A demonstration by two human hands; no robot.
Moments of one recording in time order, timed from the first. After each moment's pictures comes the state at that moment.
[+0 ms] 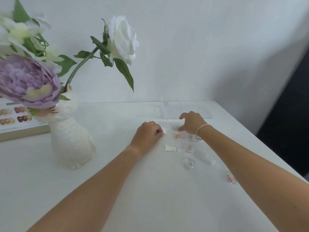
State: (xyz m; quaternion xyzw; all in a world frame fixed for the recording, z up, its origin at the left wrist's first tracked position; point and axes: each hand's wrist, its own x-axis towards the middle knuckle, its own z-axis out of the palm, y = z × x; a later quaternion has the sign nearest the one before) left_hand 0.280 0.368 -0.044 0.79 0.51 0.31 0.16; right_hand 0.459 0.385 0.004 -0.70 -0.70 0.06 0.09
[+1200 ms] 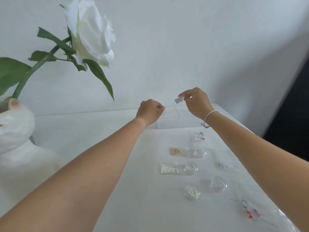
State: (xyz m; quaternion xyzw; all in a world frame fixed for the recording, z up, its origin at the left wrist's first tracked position) left_hand 0.321 0.493 0.003 0.76 0.54 0.31 0.16; right_hand 0.483 0.459 0.038 -0.62 -0.66 0.06 0.41
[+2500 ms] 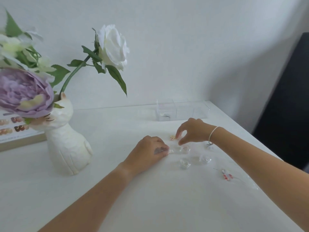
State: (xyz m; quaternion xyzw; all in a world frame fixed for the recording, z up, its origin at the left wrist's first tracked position) left_hand 0.279 0.318 -0.045 0.85 0.42 0.28 0.17; right_hand 0.479 0.348 0.014 -0.58 -0.81 0.06 0.02
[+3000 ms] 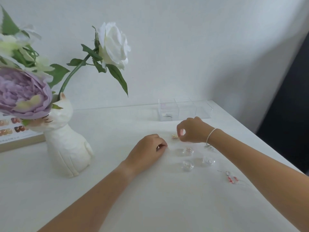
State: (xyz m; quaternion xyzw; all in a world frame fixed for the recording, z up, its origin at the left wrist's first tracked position) left_hand 0.280 0.324 -0.040 0.83 0.45 0.30 0.15; right_hand 0.472 0.359 0.005 -0.57 -0.82 -0.01 0.04
